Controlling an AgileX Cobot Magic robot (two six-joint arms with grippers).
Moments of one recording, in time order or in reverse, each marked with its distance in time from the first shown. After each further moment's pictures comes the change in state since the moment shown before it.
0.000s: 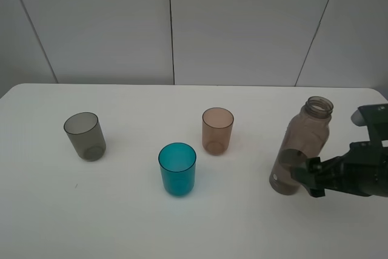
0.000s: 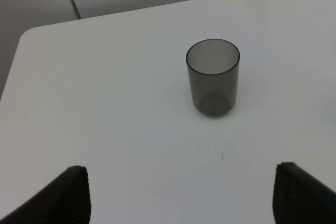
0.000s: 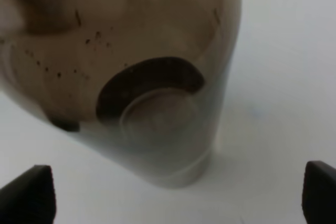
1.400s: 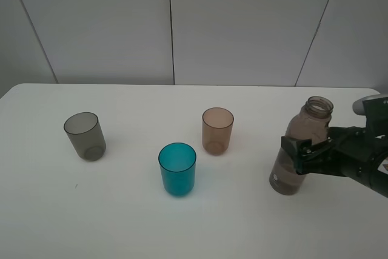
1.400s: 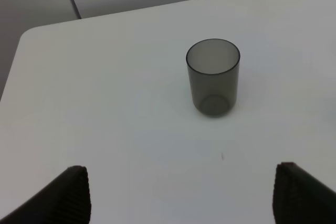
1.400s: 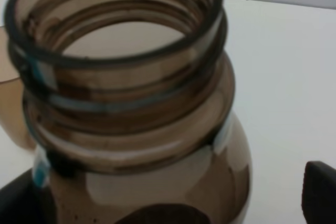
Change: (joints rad) left arm 0.000 0.000 0.000 0.000 0.000 0.000; right arm 0.103 0.152 0.087 -0.065 -0.605 0.082
